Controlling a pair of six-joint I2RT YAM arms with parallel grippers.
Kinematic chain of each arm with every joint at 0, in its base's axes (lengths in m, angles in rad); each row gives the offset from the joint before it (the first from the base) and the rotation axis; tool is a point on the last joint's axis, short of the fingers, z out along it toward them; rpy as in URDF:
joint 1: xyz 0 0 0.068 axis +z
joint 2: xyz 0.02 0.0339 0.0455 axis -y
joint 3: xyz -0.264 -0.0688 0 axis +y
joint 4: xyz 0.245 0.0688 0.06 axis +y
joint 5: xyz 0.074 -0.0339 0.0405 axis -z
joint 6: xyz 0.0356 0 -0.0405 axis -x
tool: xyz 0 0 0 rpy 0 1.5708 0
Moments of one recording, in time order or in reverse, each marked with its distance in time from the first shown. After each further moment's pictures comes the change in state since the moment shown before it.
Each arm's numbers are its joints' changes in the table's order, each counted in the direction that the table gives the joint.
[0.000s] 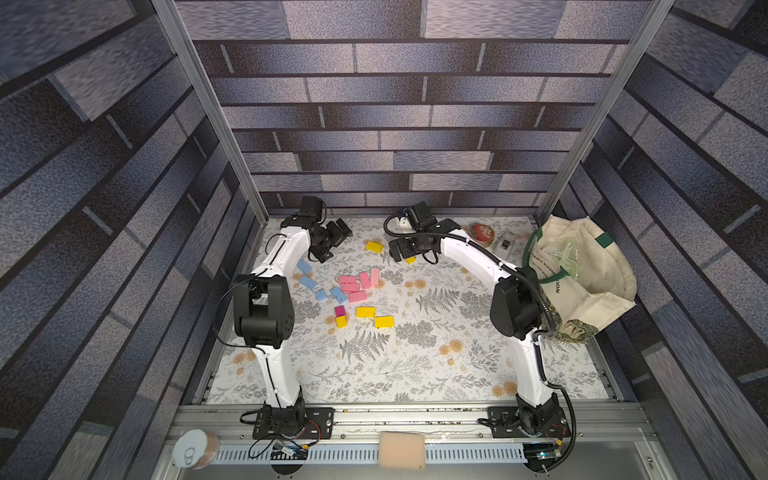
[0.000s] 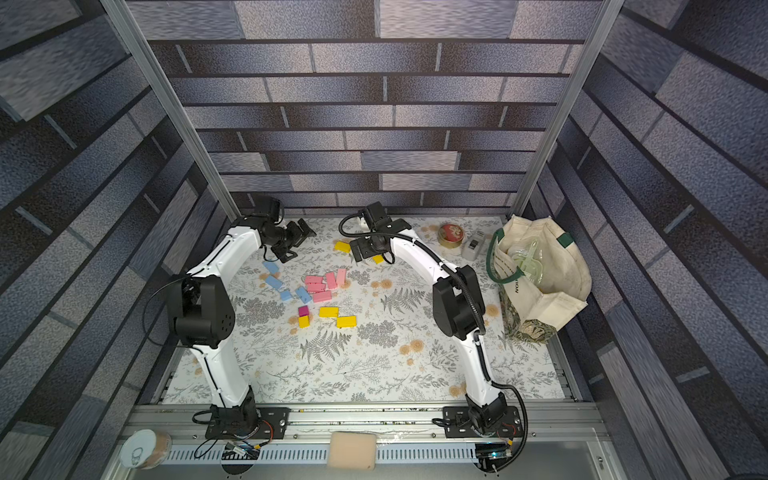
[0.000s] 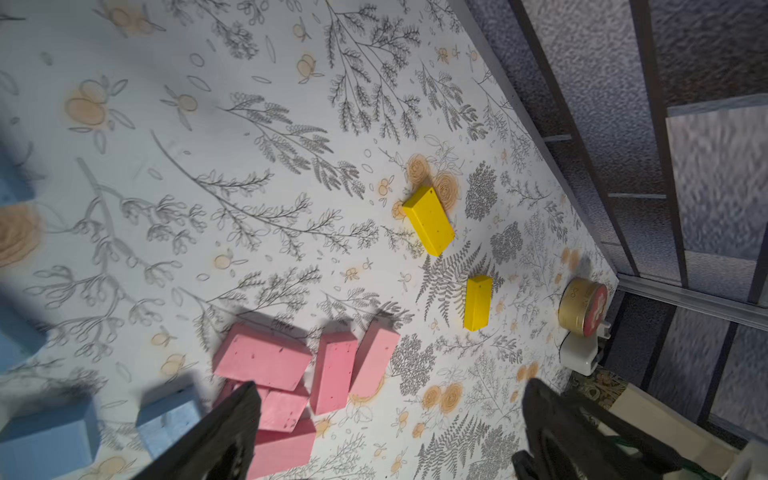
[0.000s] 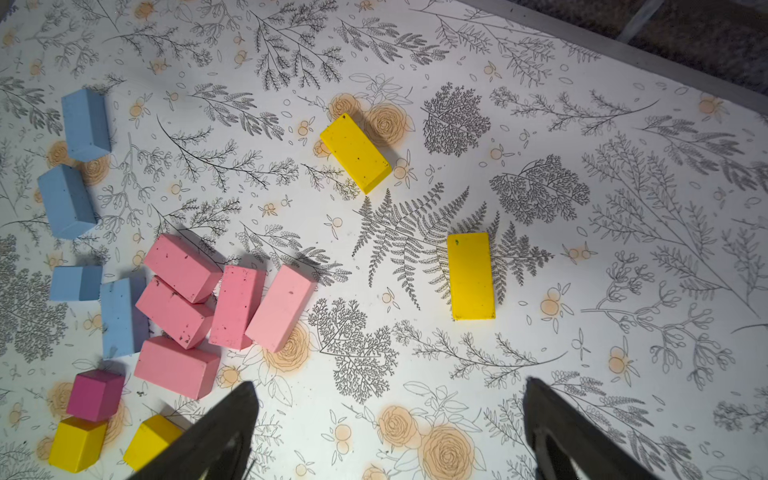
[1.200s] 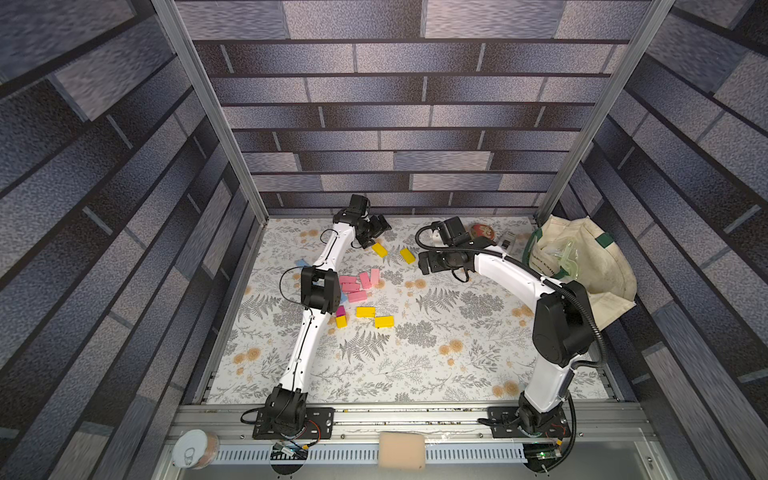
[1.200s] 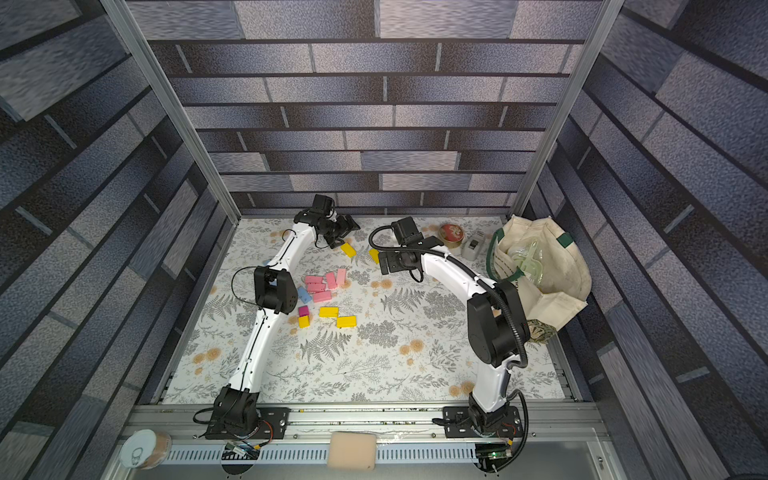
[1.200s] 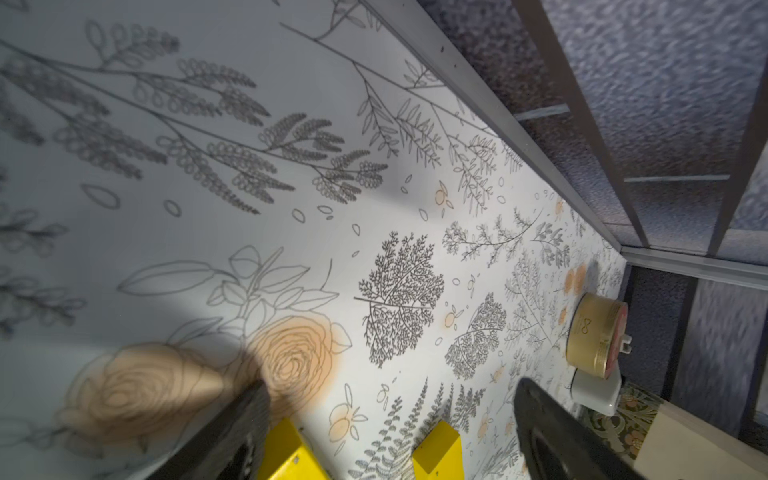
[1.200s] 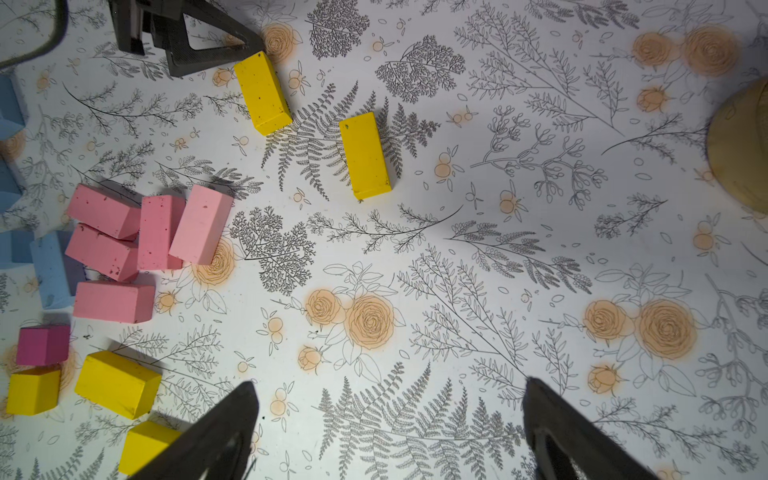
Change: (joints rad) left arm -0.163 -0.808 -1.011 0.169 0.048 -0.052; right arm -0.095 0.360 0.502 -0.124 0.034 -0.075
